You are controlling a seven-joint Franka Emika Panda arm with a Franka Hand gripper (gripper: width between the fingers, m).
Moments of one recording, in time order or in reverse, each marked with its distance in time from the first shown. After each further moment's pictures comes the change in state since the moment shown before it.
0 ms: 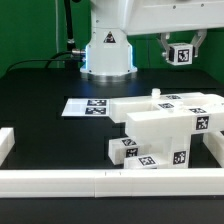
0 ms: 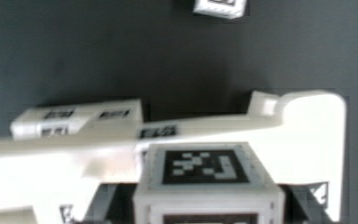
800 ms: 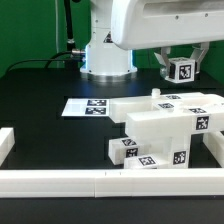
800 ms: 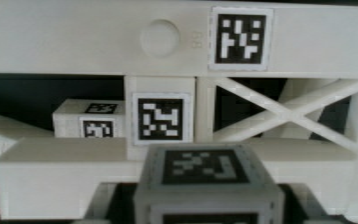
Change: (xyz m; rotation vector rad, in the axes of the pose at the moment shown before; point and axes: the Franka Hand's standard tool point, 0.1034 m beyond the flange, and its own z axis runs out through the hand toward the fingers) arm 0.047 0.025 0.009 -0.019 0.007 -0.116
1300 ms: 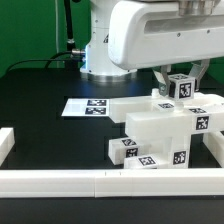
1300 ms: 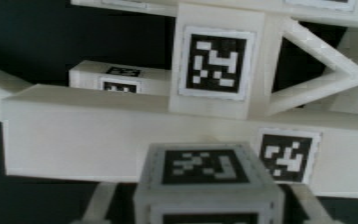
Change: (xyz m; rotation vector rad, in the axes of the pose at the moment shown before) arm 0.024 0.014 0.016 -0.015 -0.005 -0.023
